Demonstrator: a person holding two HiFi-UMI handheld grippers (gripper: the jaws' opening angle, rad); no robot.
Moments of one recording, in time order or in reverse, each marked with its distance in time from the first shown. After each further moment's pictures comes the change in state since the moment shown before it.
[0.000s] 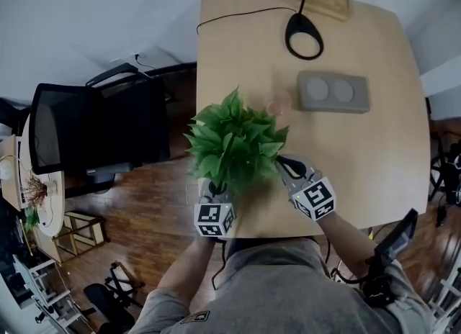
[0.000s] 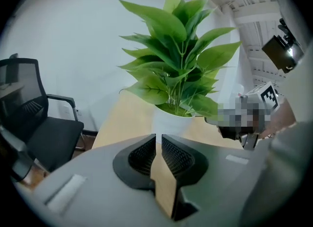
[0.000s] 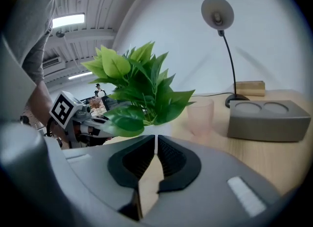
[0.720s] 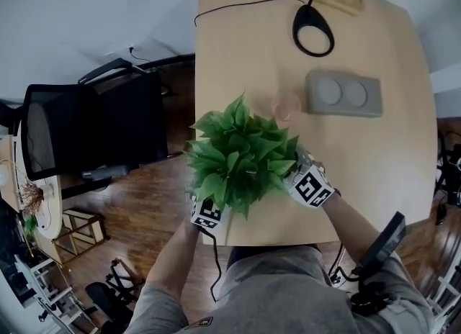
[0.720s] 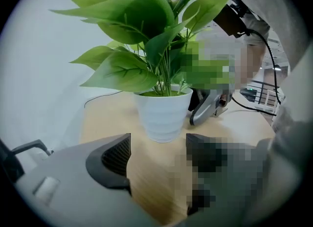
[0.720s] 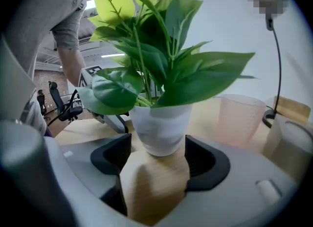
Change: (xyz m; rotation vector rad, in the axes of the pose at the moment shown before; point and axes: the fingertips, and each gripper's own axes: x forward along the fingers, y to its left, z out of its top) left arm 0.044 -0.002 -0.015 0.476 0.078 -0.283; right arm 0.064 0.014 -0.024 -0.330 0.106 0.262
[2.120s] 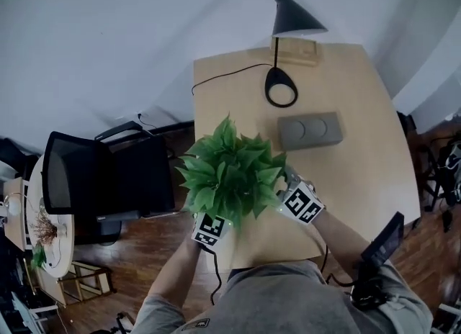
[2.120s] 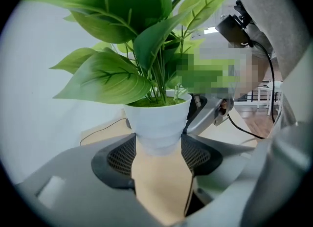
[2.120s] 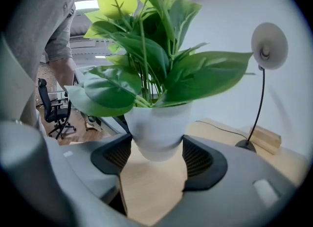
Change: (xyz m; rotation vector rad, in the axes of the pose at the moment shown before) left arm -0.028 -0.016 0.134 0.128 -0.163 -0.053; right arm -0.069 -0.012 0.098 -0.044 -0.077 -0.168
